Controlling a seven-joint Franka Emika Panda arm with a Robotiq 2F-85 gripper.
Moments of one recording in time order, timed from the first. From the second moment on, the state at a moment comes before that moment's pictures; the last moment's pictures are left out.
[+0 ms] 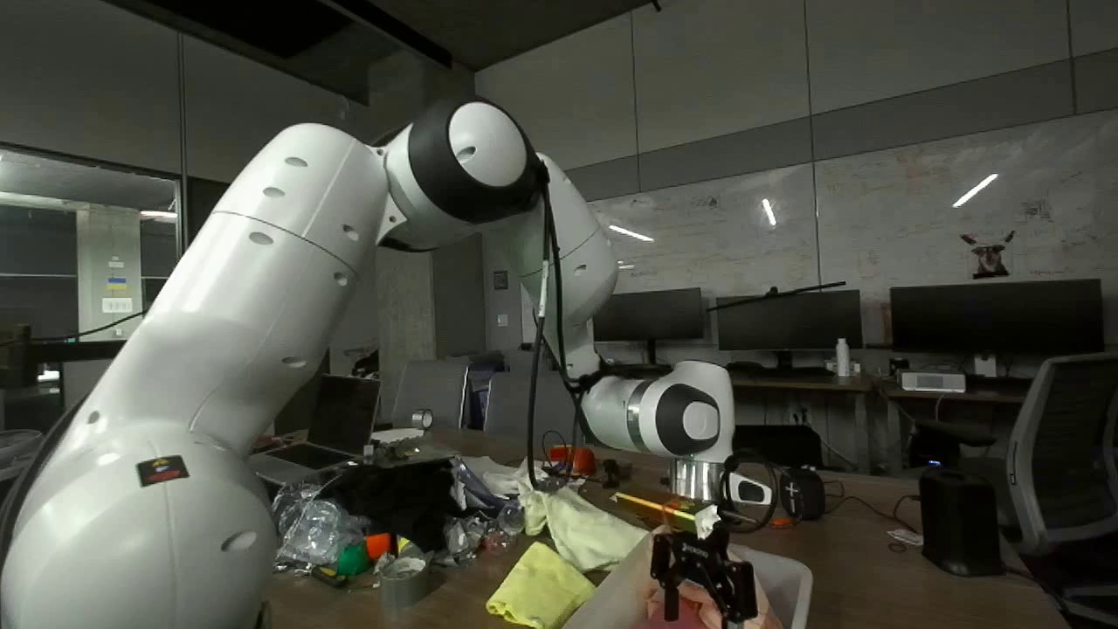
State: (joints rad) arm -0.16 0.47 -0.17 -2.06 -0.05 2.32 0.09
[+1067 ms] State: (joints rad) arm -0.19 0.68 -0.17 -1.83 0.02 2.10 0.20
